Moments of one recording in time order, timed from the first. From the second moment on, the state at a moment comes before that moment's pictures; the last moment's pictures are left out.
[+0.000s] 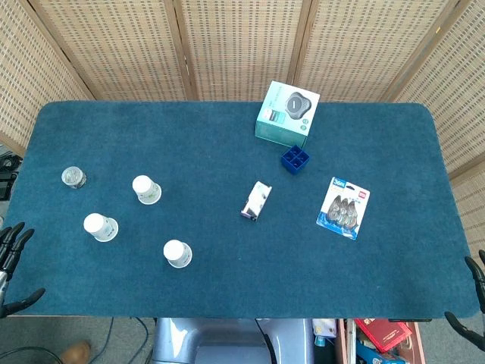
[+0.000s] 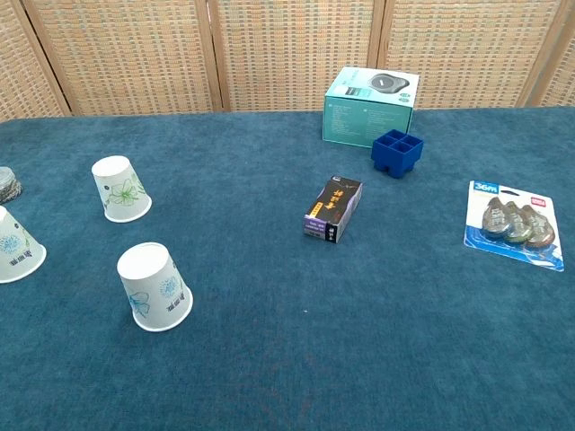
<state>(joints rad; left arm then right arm) 0.03 -0.94 0.06 -1.78 1.73 1.64 0.07 -0.19 -1.02 -0.01 -1.63 -1.71 1.80 -0.01</state>
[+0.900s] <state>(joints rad) -0.36 -1.17 -0.04 -1.75 1.71 1.08 0.20 -0.17 -0.99 0.00 -1.65 -1.66 1.76 0.08</state>
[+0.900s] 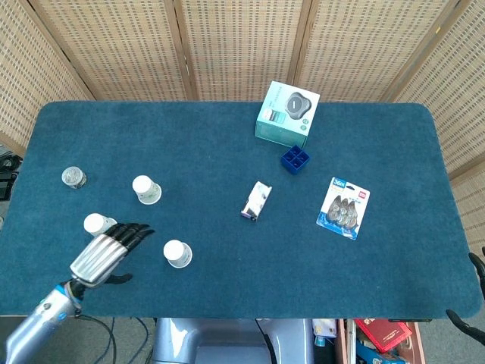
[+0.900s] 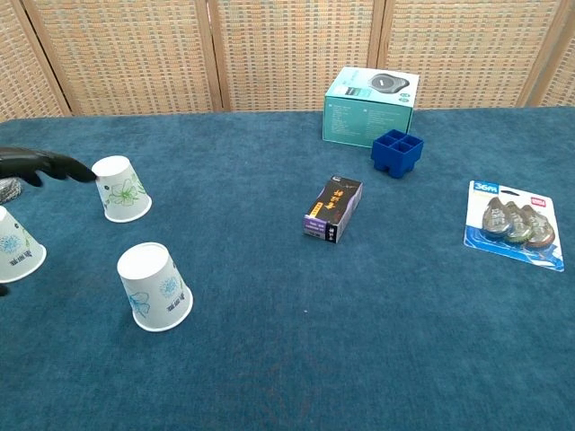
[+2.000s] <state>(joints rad) -0.52 -1.50 -0.08 -1.64 1.44 1.00 0.57 -0.16 -0.96 0.01 -1.64 -1.63 1.74 0.16</state>
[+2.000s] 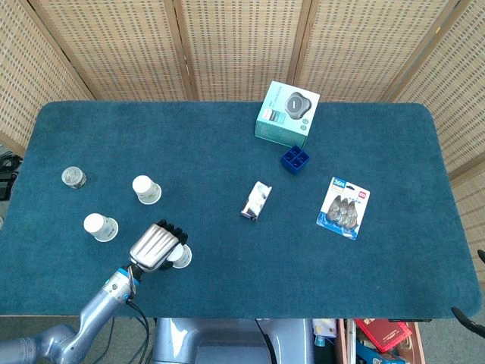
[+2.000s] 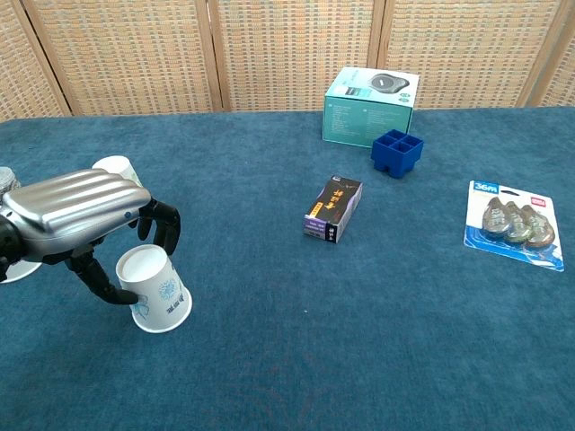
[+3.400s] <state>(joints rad) -0.50 -1.34 -0.09 -1.41 1.29 0.99 0.20 -0.16 -0.96 0.00 -1.66 -1.64 1.73 0.14</state>
